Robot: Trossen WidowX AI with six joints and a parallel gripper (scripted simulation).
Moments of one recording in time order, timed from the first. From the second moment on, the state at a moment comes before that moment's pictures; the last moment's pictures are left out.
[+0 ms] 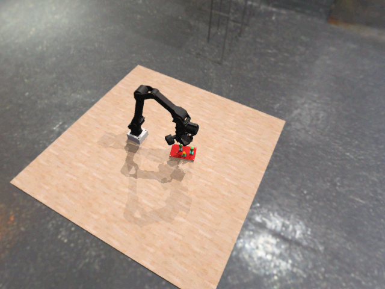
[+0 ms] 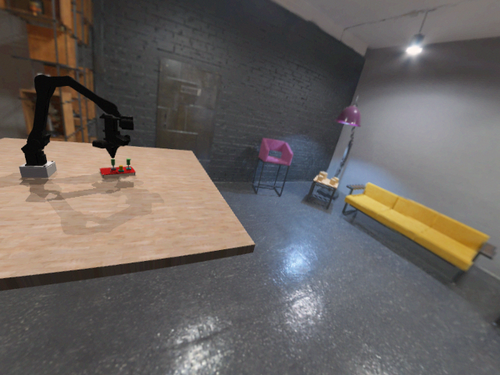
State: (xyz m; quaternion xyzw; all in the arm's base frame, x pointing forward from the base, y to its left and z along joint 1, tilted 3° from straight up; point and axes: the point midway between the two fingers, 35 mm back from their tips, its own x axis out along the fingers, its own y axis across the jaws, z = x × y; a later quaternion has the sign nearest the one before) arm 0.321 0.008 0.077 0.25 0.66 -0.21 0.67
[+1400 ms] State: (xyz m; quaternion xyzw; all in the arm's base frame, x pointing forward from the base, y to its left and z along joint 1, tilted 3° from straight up) arm 0.320 0.008 0.071 0.25 0.66 -0.21 0.67
